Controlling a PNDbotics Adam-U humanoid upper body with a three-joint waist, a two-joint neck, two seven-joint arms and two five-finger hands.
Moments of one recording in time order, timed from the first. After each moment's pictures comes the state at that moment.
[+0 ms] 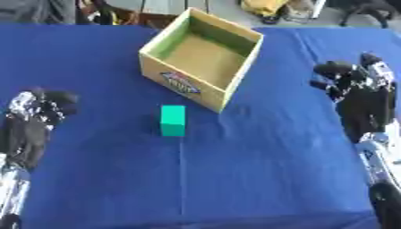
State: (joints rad) left arm -0.24 0.28 -0.02 -1.64 0.29 0.01 -0.21; right arm -0.18 -0.30 -0.04 -1.72 -0.44 -0.11 0.04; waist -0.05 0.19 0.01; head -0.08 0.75
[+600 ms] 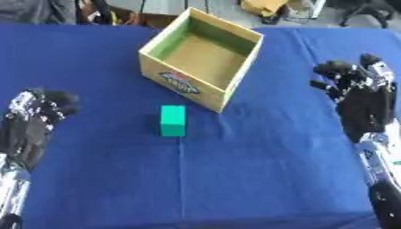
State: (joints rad) left arm -0.26 0.29 -0.02 -1.64 0.24 0.00 -0.20; right arm -0.18 -0.30 -0.04 -1.72 -0.44 -0.11 0.04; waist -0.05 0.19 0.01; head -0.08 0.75
